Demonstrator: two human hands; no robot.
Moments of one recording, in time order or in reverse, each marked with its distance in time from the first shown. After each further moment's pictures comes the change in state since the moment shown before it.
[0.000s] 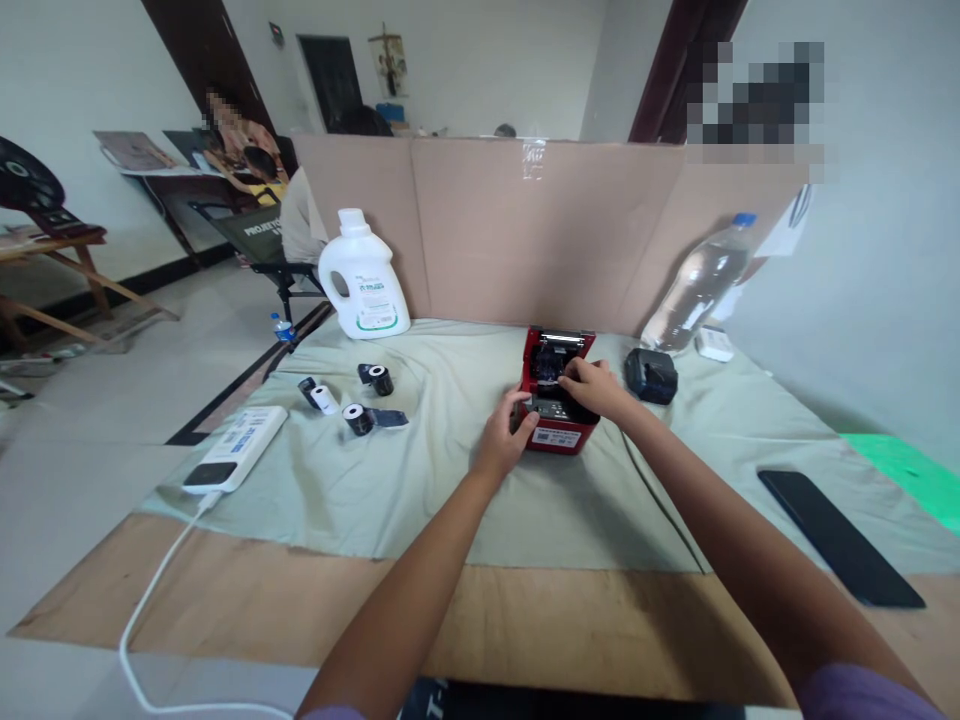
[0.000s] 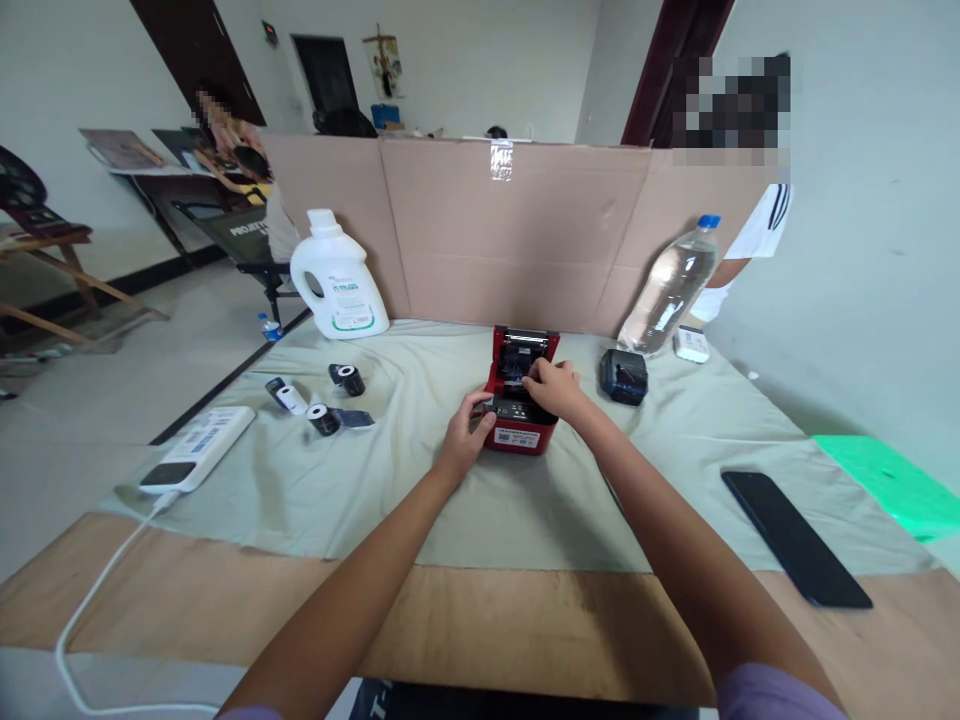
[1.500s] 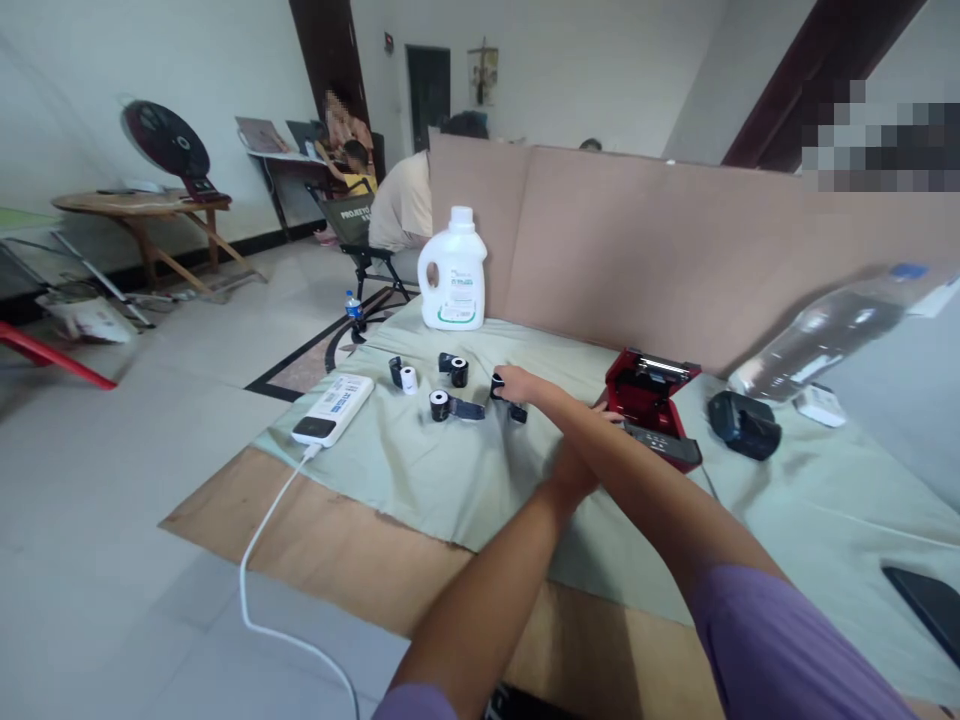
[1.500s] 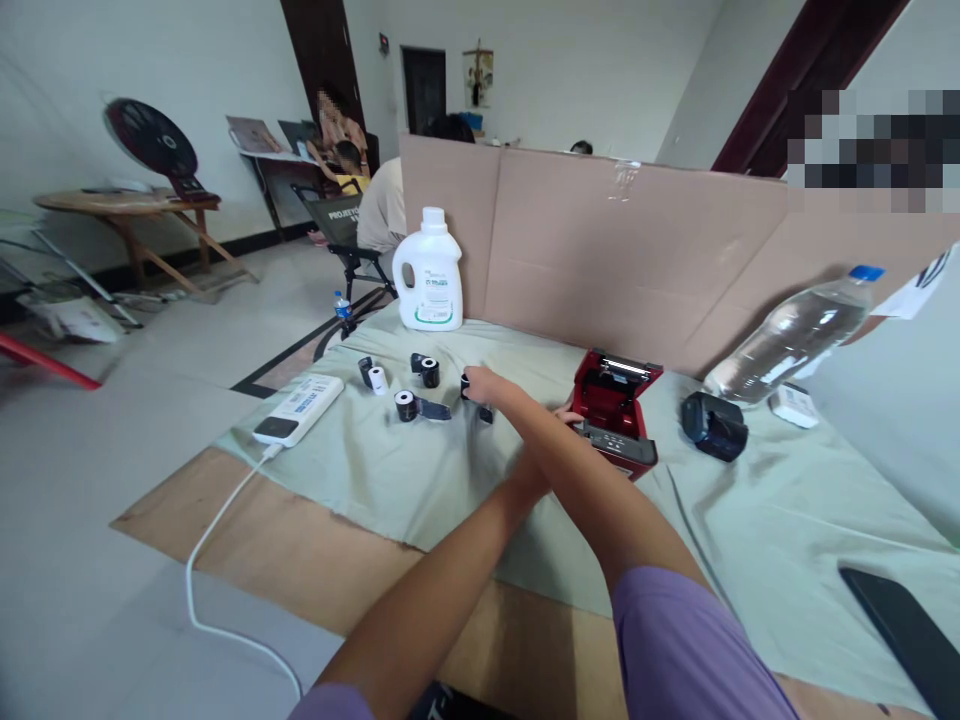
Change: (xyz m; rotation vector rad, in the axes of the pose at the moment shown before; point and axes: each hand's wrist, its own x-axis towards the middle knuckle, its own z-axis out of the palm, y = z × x) left_hand 0.006 -0.005 0.002 -0.152 -0.019 -0.021; right_hand 0.061 -0.231 0.131 -0.365 -0.563 -0.458
